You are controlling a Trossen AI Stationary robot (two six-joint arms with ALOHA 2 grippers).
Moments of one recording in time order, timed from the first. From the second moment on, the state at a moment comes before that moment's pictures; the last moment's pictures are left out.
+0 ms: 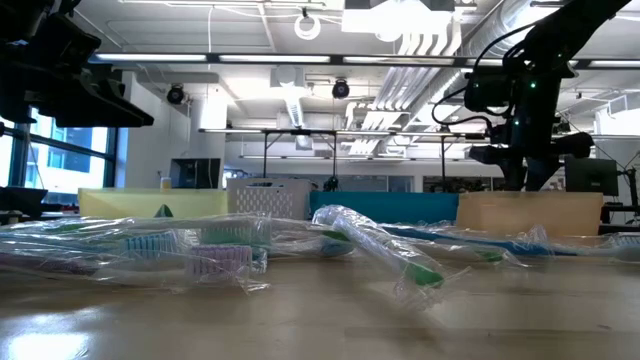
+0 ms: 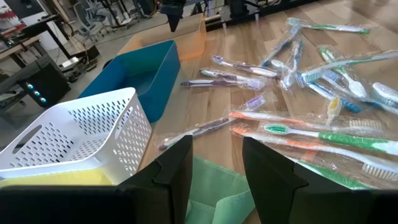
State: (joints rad) left arm -0.11 0.01 0.14 -0.36 -0.30 0.23; right arm -0.79 1.21 0.66 -0.72 0.31 0.66
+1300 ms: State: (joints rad) left arm -0.11 0.01 0.14 -0.36 -0.30 0.23; right arm -0.32 1.17 0.75 -0.38 -0.11 0.12
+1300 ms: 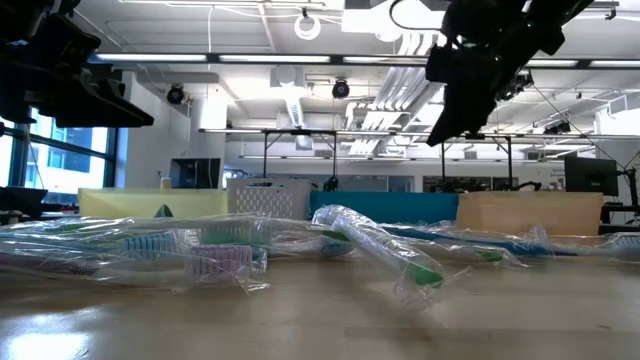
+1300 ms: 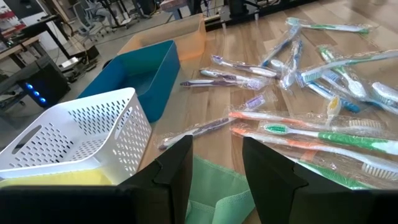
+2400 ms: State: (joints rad) left arm -0.11 0.01 0.14 -0.34 -0.30 -0.01; right arm -0.27 1.17 0.75 -0.11 -0.10 0.13
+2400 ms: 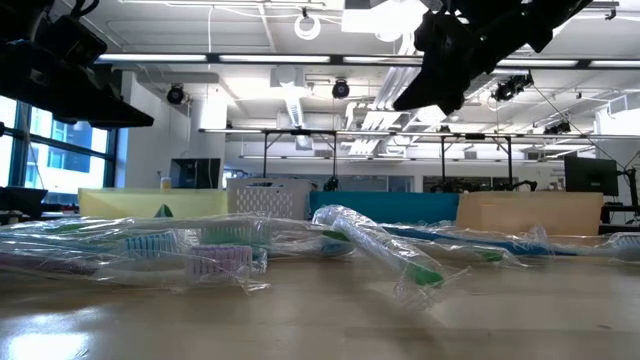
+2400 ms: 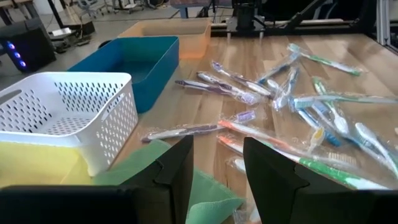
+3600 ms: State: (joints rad) left arm -0.11 0.01 0.14 -0.29 -0.33 -0.05; right arm -0.07 1.21 0.76 -0.31 0.15 -0.19
